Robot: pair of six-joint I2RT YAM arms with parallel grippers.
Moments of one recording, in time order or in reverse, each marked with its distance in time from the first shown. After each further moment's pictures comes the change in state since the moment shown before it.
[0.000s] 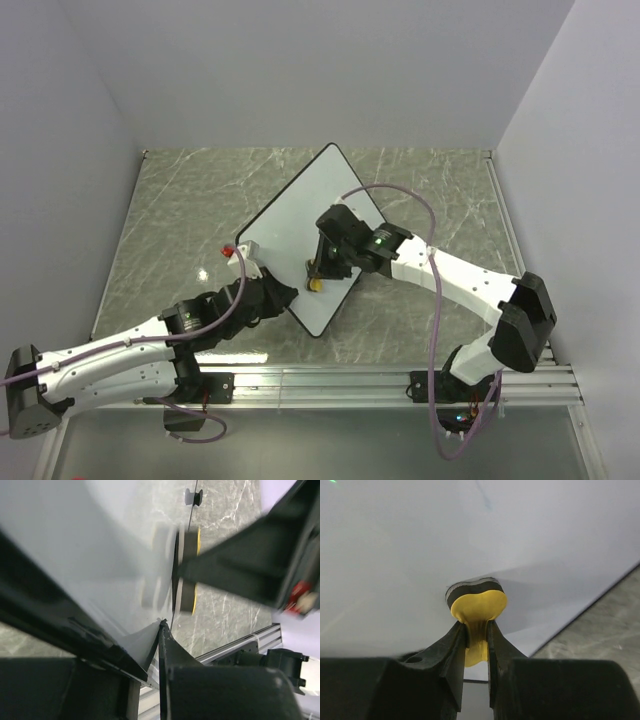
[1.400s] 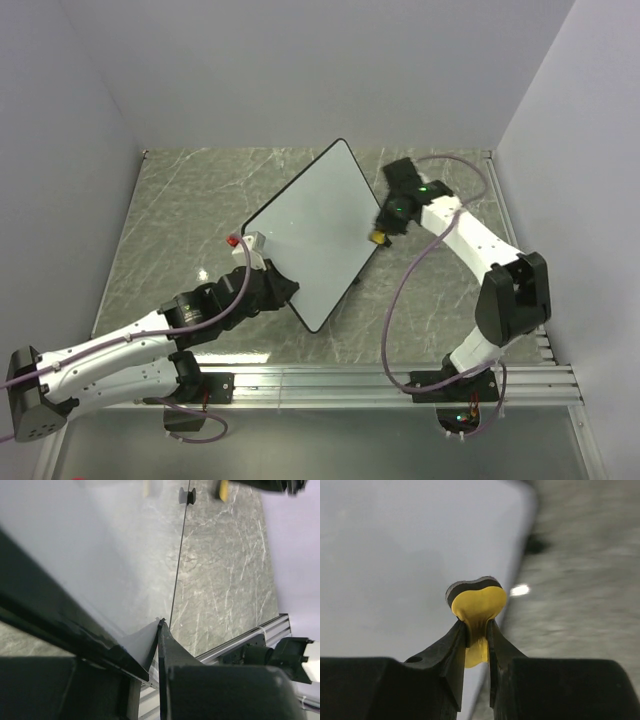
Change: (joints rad) left arm 0.067 0.037 0.074 -0.018 0.085 0.127; right arm -0.441 0.127 0.126 -0.071 0.066 -0.154
